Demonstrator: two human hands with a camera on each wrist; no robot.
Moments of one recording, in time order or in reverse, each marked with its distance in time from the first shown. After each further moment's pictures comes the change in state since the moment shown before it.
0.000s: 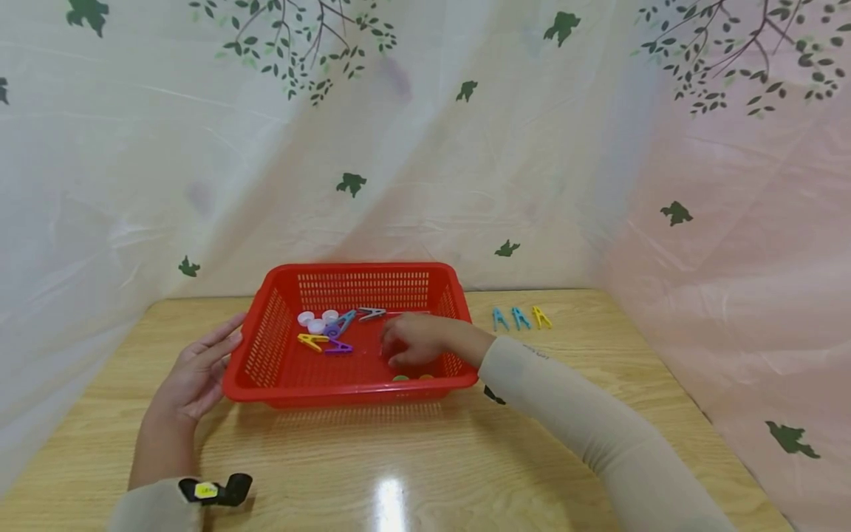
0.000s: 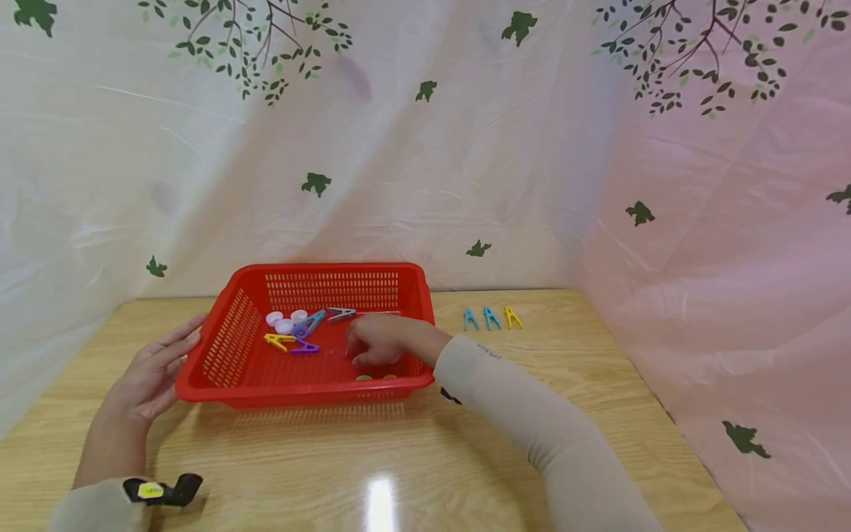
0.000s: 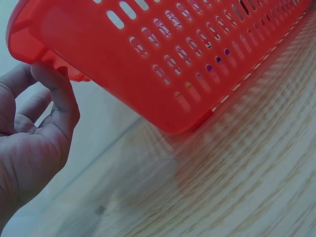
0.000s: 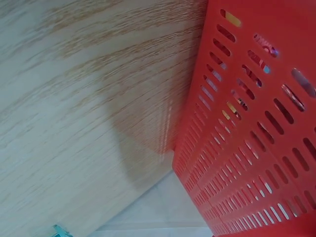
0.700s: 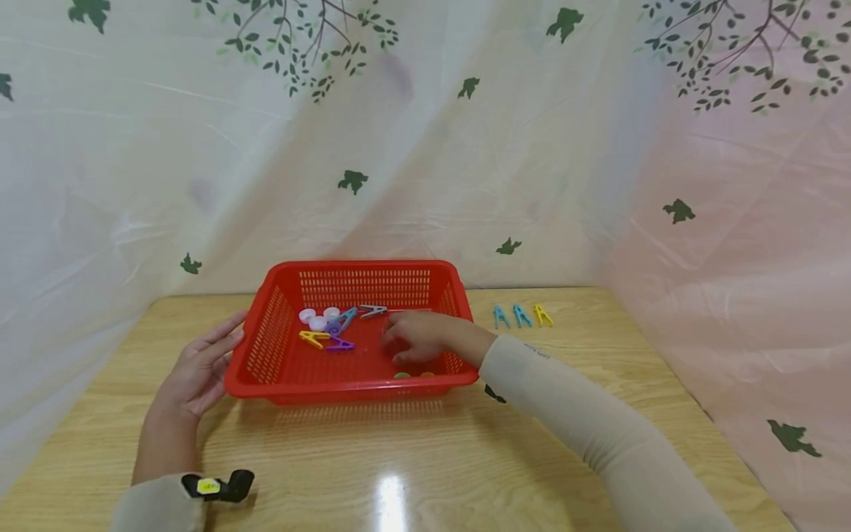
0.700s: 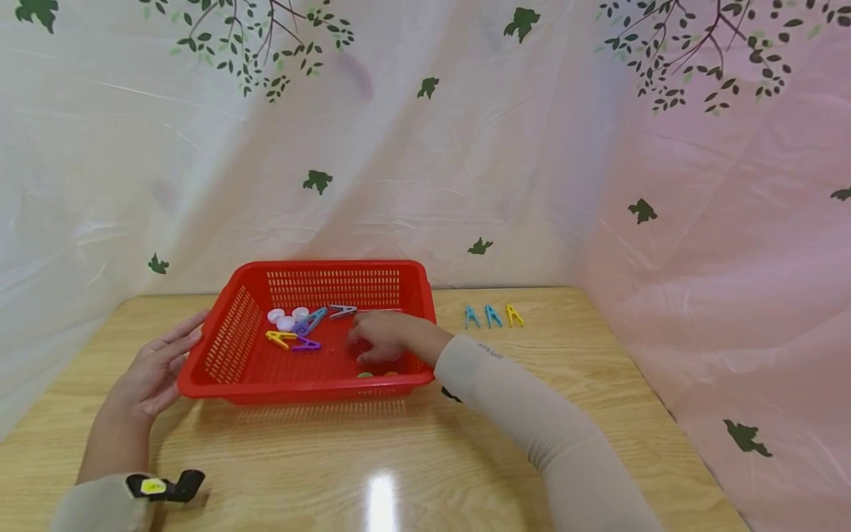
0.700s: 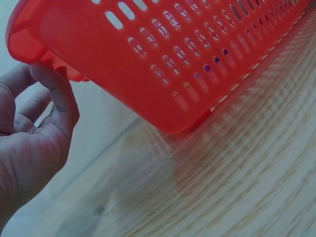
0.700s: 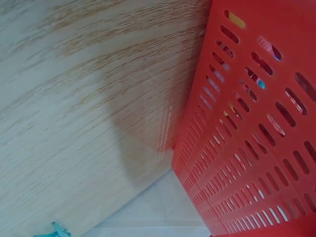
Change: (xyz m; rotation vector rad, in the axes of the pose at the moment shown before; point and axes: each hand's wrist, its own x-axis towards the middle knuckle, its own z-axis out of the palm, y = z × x) left_hand 0.000 -0.001 0.001 -0.001 0.002 0.005; right_hand -0.004 -0.002 0.002 -0.086 0.008 0.029
